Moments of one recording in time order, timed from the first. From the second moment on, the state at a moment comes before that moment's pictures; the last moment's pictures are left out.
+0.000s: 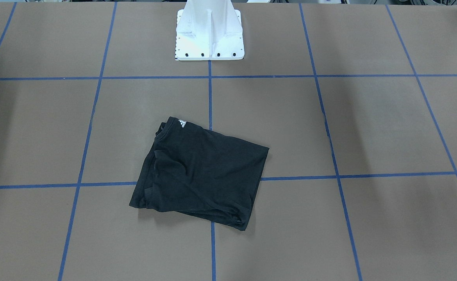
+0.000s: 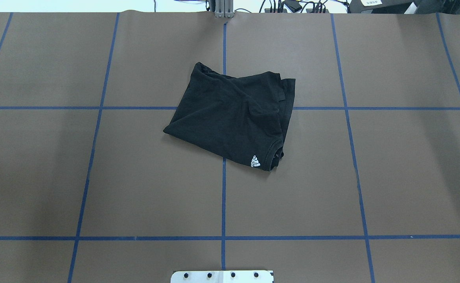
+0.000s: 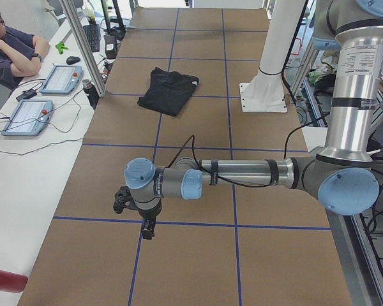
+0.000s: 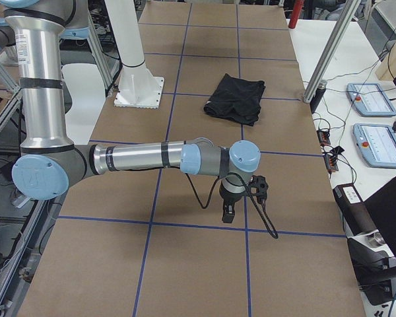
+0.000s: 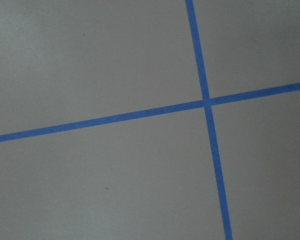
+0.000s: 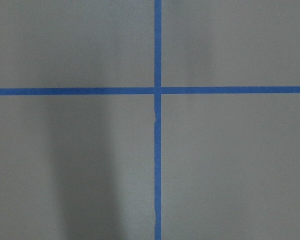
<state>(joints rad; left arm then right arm) -1.56 -1.63 -1.49 -1.63 -2.28 0.05 1.54 -1.54 1.67 -1.74 2.31 0.01</state>
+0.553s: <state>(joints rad) -1.56 -1.63 -1.51 -1.63 -2.33 0.03 1.54 -1.54 1.66 -1.74 2.30 0.02</state>
